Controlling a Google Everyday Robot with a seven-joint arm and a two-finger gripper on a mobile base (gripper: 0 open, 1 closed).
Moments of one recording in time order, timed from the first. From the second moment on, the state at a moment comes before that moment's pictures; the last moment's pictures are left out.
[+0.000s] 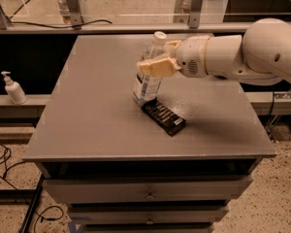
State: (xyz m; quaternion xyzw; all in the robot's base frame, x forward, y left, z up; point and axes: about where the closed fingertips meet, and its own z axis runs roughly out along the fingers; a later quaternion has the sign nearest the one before) arm 0.610 -0.021 0.940 -0.44 0.68 0.27 0.52
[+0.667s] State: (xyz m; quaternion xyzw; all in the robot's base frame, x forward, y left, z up) arm 0.615 -0.021 0.940 -0.46 0.67 0.27 0.52
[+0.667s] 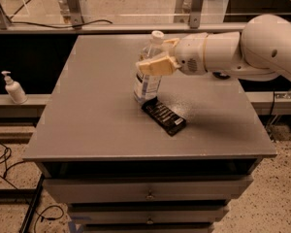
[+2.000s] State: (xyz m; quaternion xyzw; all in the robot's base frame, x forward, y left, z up) arm 0.615 -0.021 0.941 -0.46 0.67 0.27 0.52
